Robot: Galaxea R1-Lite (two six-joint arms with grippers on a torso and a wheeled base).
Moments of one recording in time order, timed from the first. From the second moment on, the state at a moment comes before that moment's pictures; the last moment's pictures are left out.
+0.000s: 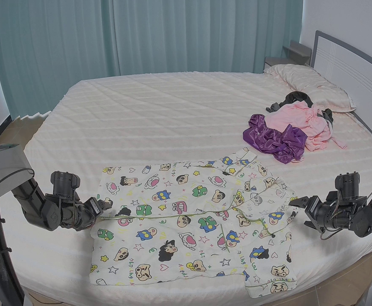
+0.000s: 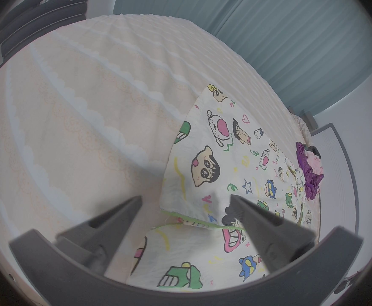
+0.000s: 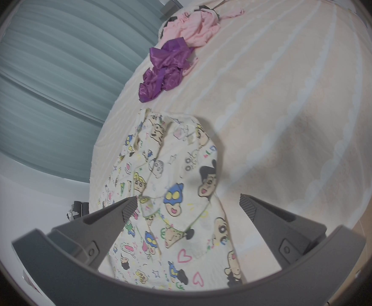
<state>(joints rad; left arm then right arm) -0.04 2.17 -0.71 -0.65 -0.13 -0.68 0.06 1.96 -0.41 -0.83 0.21 0.81</state>
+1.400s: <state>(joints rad) -0.01 2.10 -0.67 -0.75 -0.26 -0.91 0.22 2.13 -0.95 -0.73 0.20 1.00</state>
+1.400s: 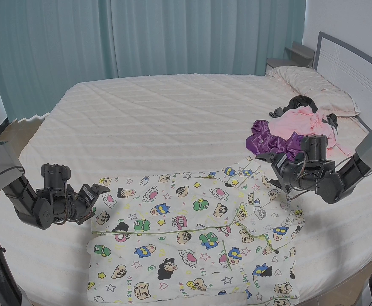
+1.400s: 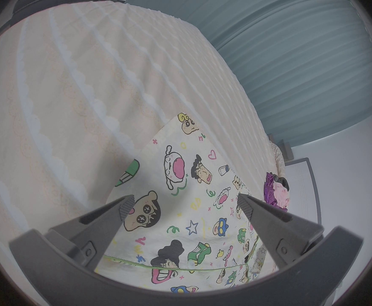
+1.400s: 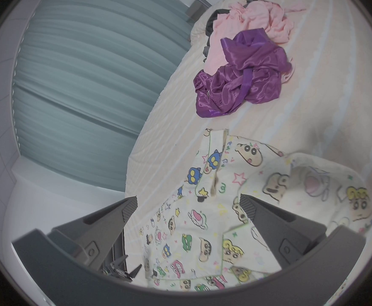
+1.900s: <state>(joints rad) -0.02 2.08 -0.61 -0.76 -0.27 -0.93 0.30 2.42 -1.38 -0.49 0.08 1.08</state>
